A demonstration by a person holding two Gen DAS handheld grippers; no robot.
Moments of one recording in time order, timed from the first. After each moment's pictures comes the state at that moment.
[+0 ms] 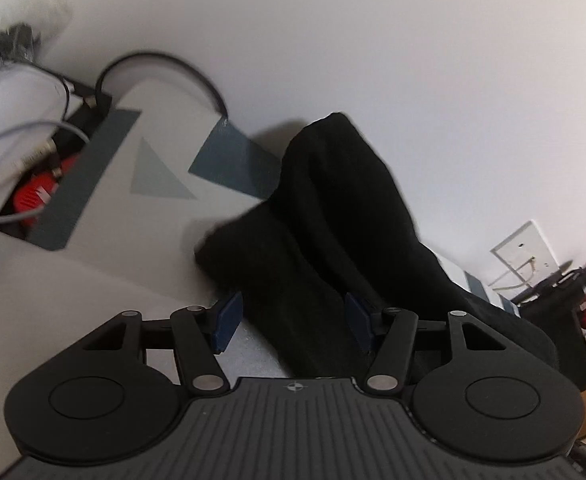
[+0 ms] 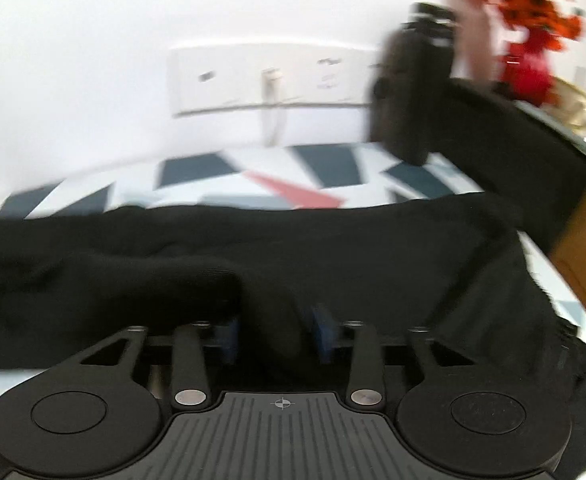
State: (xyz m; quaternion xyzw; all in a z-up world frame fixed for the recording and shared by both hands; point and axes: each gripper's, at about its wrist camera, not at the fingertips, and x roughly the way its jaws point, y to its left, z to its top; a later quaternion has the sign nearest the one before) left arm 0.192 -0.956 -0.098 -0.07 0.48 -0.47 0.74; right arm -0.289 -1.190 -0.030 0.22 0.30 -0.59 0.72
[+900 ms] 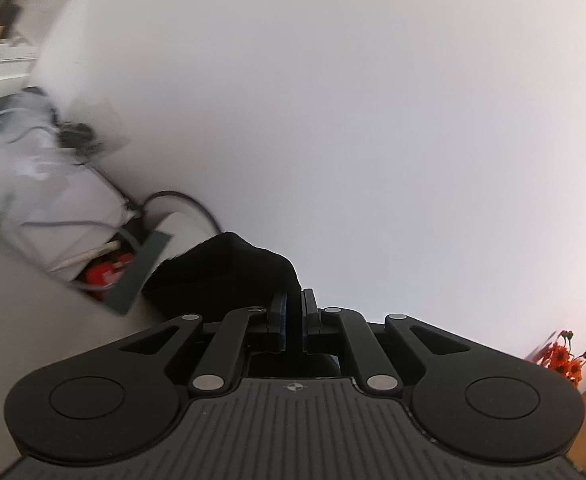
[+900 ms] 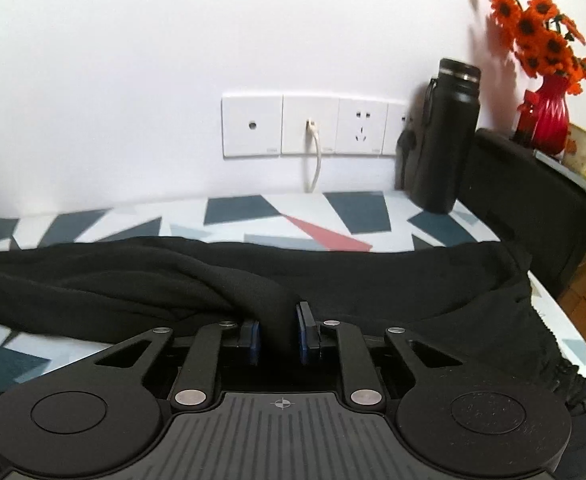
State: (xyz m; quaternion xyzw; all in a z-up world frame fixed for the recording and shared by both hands) left arm 0.169 -0.823 -0.001 -0.23 0.37 -0.46 0.77; right arm -0.297 -1.158 0.002 0.18 0.26 -0.54 0.78
